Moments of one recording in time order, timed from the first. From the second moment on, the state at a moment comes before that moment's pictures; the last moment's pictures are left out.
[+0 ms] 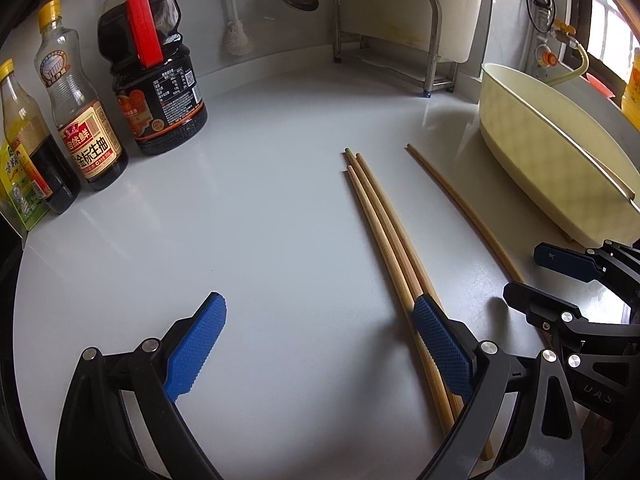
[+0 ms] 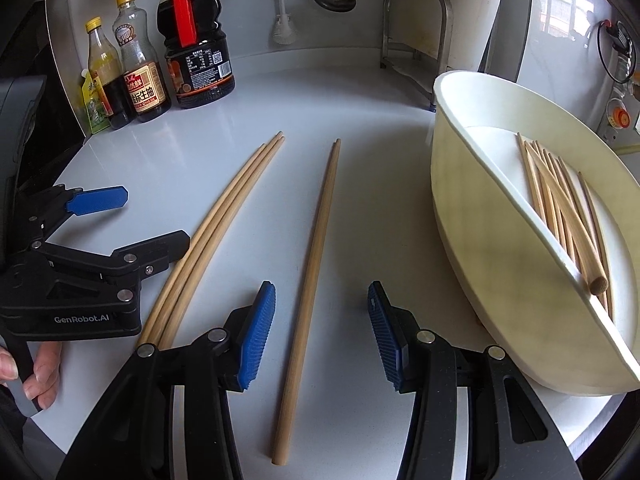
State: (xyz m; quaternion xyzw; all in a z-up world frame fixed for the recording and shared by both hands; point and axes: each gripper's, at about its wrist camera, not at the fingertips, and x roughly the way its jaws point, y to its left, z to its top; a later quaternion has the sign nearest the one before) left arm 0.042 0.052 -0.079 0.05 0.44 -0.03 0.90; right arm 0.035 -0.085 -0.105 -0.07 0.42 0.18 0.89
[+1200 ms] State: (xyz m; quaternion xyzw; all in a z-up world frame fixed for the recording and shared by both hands) left arm 0.028 0.048 -0.077 0.06 0.45 -0.02 0.89; right arm 0.033 -0.088 -0.105 -0.07 0.42 0.18 0.89
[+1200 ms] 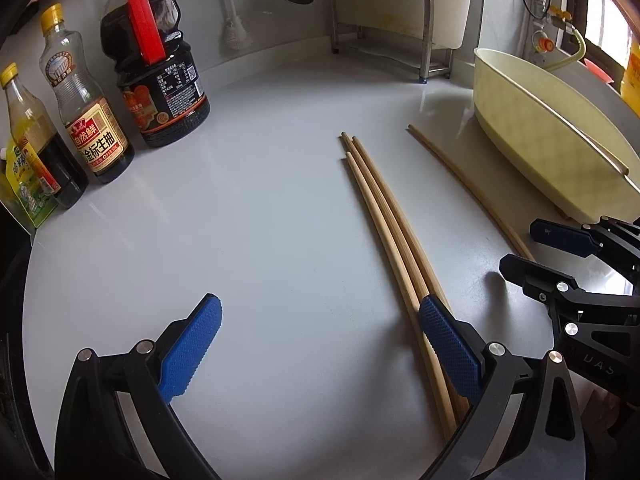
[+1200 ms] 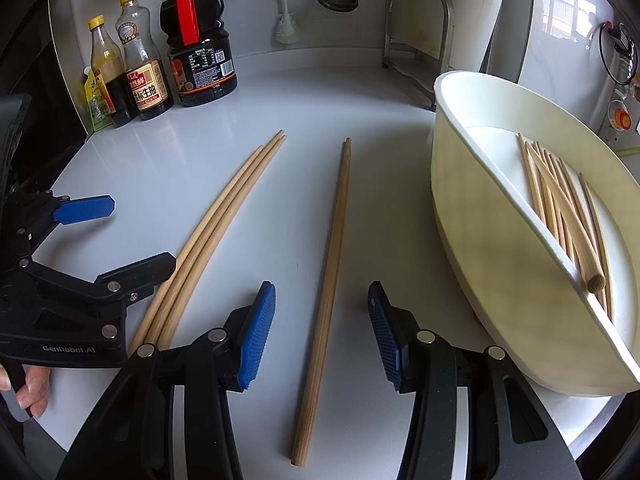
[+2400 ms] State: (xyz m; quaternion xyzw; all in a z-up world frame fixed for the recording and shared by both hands) left arm 0.025 0.045 -0.081 0.08 0.46 -0.01 0.88; right arm 0.032 -0.094 -0.106 -0.07 0.42 0.18 0.89
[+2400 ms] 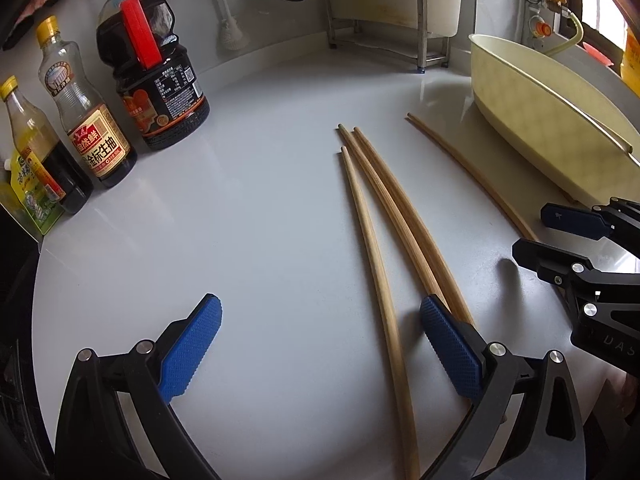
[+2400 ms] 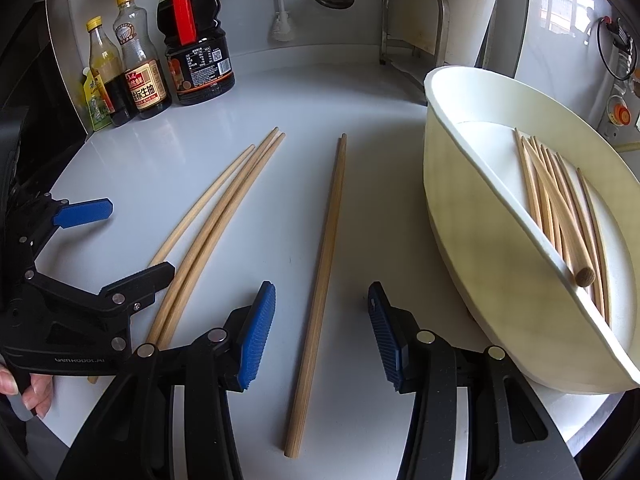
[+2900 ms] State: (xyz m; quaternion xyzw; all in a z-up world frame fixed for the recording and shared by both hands) left arm 0.031 0.060 -0.078 0.03 0.45 -0.02 0.89; right arm 0.026 -0.086 -0.106 -0.10 0.41 0.17 0.89
